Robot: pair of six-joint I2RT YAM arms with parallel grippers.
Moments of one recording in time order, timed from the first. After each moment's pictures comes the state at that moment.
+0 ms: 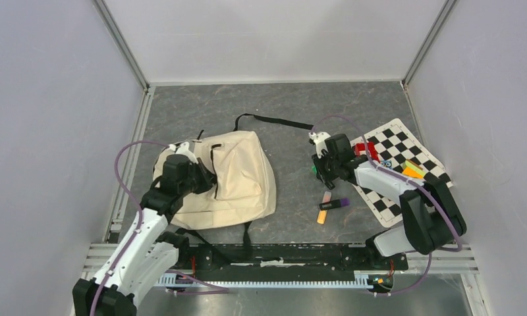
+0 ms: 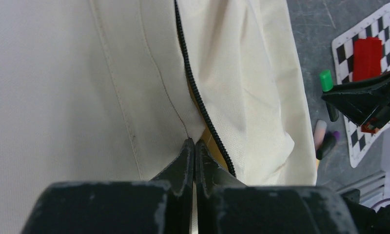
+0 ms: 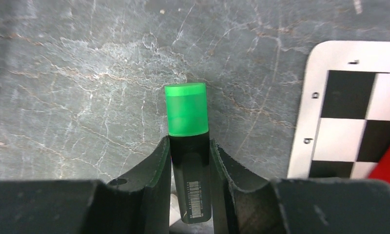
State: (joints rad) left arm -0.24 0.74 0.53 -0.44 0.16 -0.60; right arm 0.43 1.46 0.72 -0.22 -0.06 -0.08
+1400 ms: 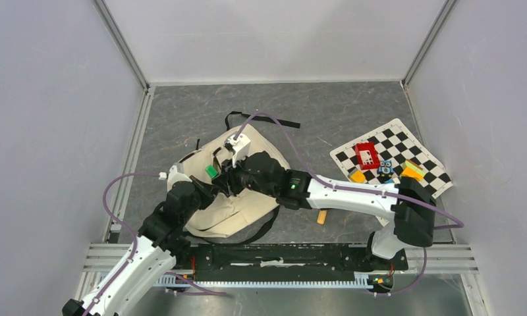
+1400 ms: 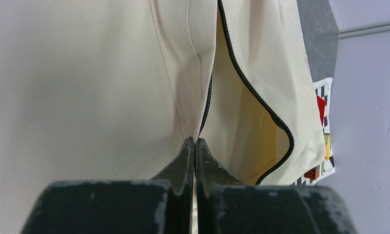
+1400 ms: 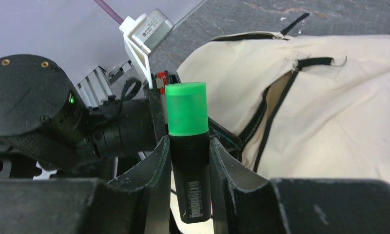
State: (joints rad) left arm -0.51 0.41 0.31 -0.42 -0.21 -1.07; right arm 1.20 1.56 1.18 0.10 0.13 0.42
